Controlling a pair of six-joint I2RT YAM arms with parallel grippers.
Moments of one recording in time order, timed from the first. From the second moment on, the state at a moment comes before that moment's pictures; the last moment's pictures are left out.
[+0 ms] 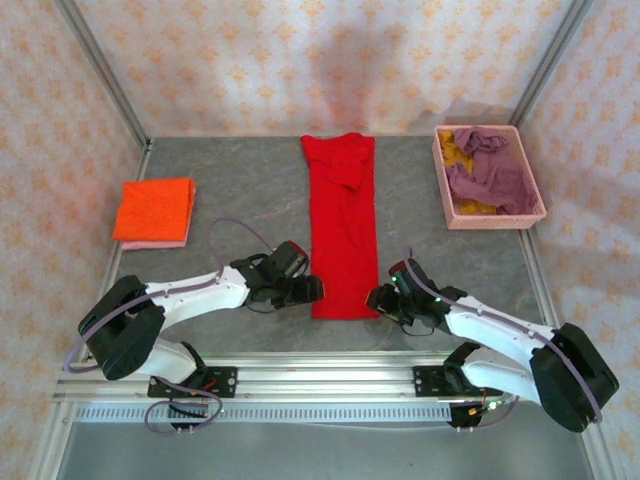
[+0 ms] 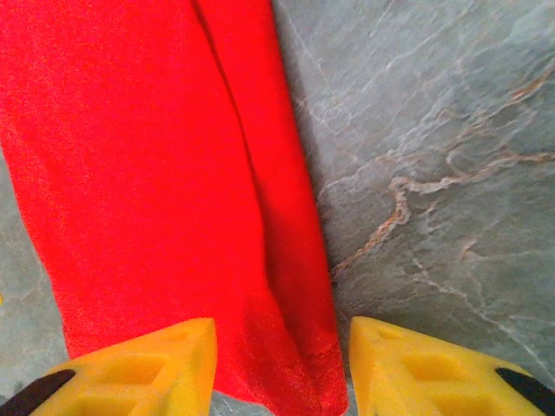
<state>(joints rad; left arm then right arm) -0.78 1.43 0.74 -0.38 0.13 -0.95 0.65 1.07 0.37 -0.29 -0.20 1.04</state>
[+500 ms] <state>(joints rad) -0.85 1.44 0.70 -0.30 0.15 -1.02 0.65 1.14 0.36 -0.22 -0.24 1.03</state>
